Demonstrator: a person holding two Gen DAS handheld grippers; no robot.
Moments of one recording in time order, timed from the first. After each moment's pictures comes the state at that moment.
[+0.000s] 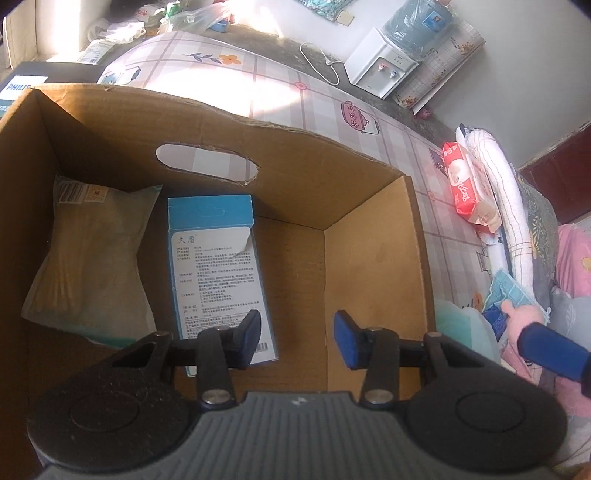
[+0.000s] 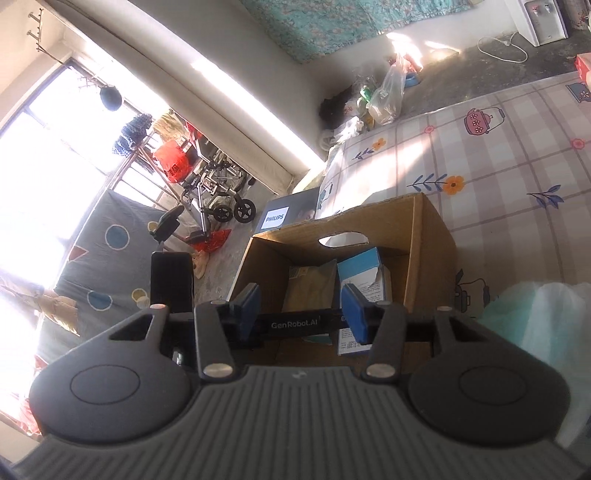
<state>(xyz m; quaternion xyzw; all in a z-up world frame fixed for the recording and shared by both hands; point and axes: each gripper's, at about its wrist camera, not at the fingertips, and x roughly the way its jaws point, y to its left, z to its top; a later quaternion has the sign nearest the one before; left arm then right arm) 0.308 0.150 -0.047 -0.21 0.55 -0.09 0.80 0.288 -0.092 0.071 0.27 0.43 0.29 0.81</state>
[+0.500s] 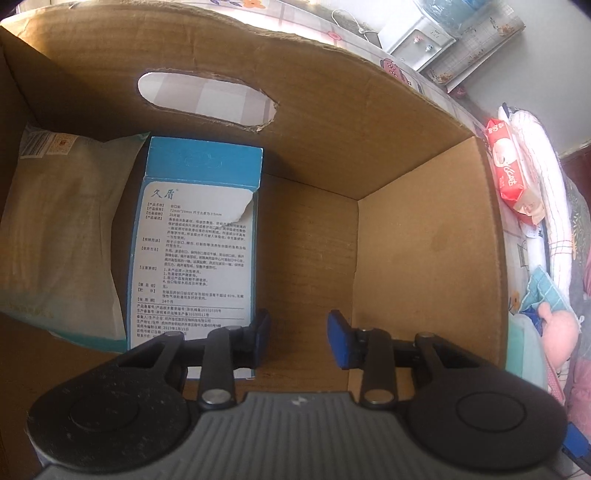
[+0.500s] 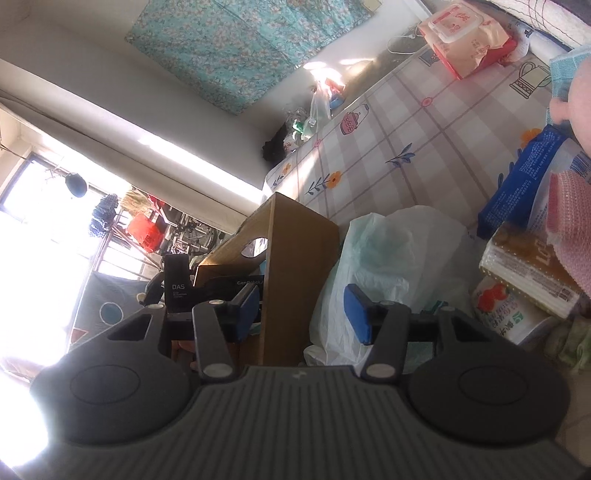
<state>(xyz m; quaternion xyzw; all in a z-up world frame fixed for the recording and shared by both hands) 0.327 0.135 -0.096 -0.21 0.60 -0.05 0.77 0.206 -0.224 0.012 0.38 0.41 0.18 0.81</state>
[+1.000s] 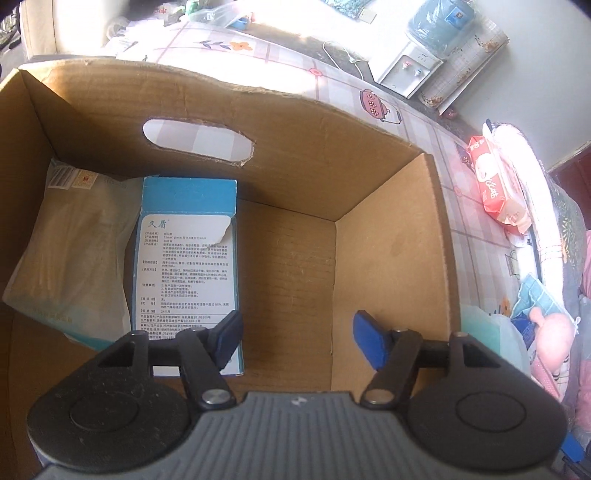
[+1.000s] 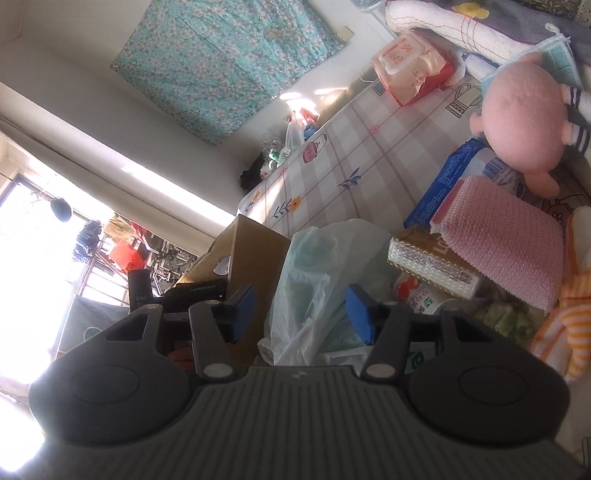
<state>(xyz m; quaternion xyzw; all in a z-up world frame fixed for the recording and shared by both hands) 0.305 0.125 -0.057 -0.18 0.55 -0.04 0.82 0.156 -0.272 0.009 0.38 0.37 0.13 0.84</state>
